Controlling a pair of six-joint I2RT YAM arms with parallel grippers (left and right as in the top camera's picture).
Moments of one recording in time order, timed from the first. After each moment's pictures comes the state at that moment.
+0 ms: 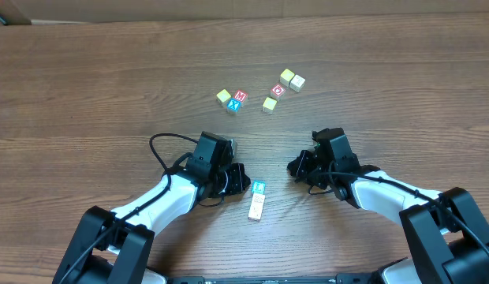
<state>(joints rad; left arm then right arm) -0.44 1.57 0.65 -0.19 0.42 -0.62 0.39 1.64 0.59 0.07 -0.37 0.84</state>
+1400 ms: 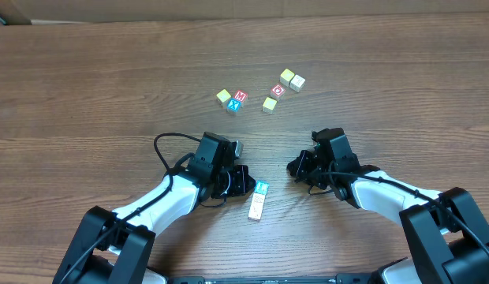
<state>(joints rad) -0.45 1.57 0.65 -0.18 0.48 -0.59 0.39 1.64 0.59 0.07 -0.38 0.84</state>
